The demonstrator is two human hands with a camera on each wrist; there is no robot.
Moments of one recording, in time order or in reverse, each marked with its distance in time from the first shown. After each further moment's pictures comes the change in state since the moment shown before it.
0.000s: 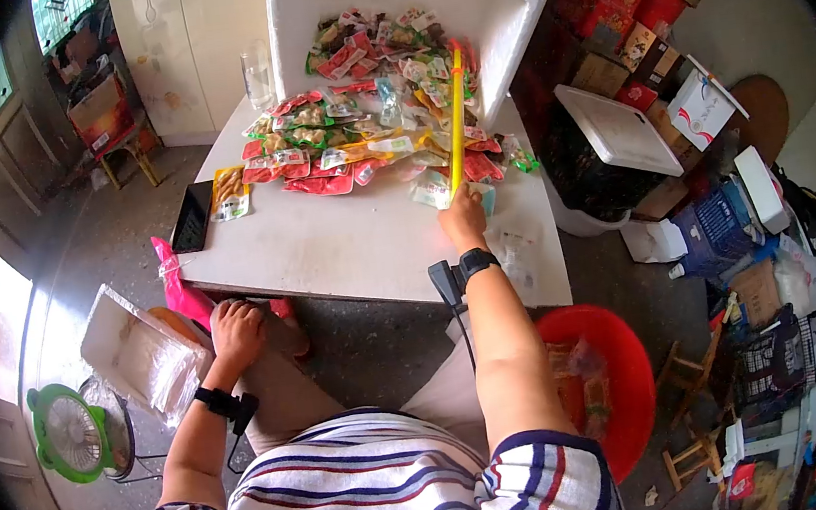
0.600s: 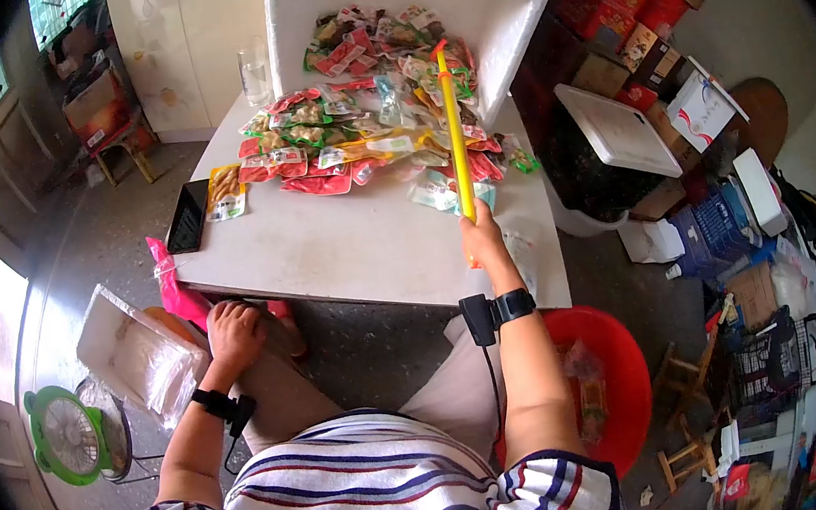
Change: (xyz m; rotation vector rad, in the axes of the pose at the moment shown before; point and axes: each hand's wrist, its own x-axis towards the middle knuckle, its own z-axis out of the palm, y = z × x) left_hand 0.007 0.004 -0.005 -0.055 0.057 -0.035; right_hand -0.032 0.021 -0.044 0.690 -0.269 0.106
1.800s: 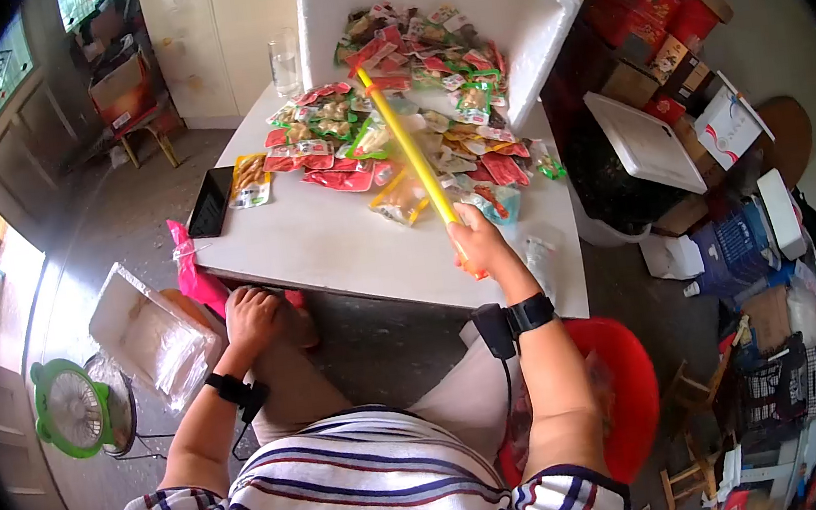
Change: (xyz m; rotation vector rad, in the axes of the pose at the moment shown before) left_hand 0.000 -0.001 0.006 0.022 -0.041 0.035; right_hand -0.030 -0.041 0.010 0.143 -0.428 0.056
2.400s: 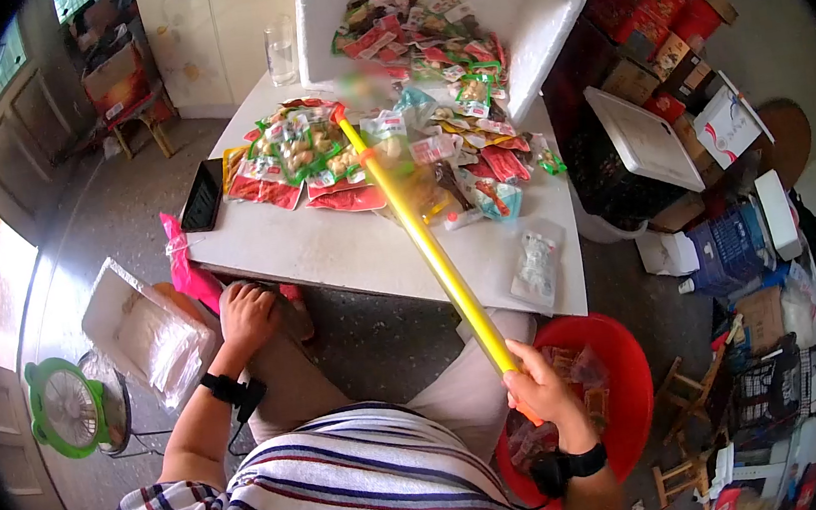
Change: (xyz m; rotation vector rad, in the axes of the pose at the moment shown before) left_hand 0.002 0.002 0.000 -0.013 0.017 -0.018; right_hand -0.187 0.037 -0.014 0.055 -0.089 0.046
